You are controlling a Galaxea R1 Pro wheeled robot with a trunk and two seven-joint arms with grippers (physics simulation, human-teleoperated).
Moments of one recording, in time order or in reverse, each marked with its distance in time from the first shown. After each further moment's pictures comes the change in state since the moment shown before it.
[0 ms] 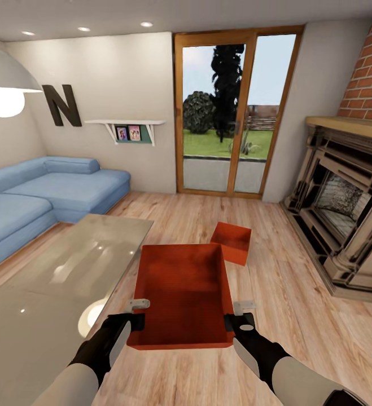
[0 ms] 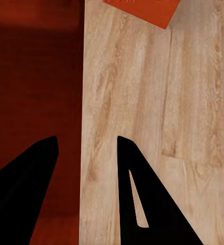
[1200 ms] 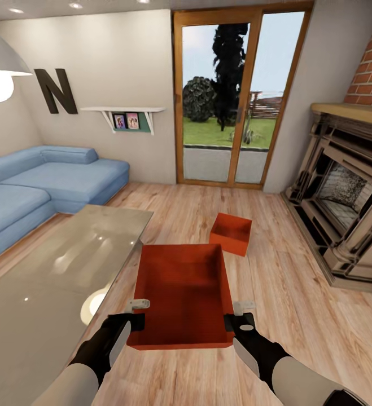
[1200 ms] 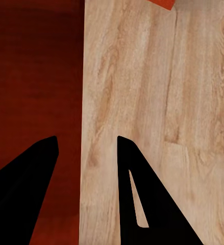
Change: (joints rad) left arm 0.000 0.000 0.000 0.000 0.000 0.000 0.000; right arm 0.000 0.000 0.000 0.000 0.000 0.000 0.000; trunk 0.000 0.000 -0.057
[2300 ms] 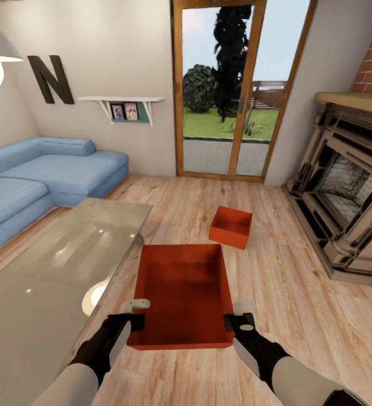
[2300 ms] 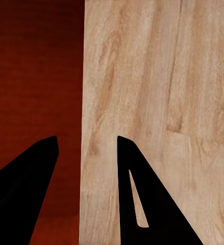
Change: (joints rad) left arm 0.000 0.000 0.001 0.000 -0.001 0.001 0.000; right arm 0.000 0.000 0.000 0.000 0.000 0.001 0.000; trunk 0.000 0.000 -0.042
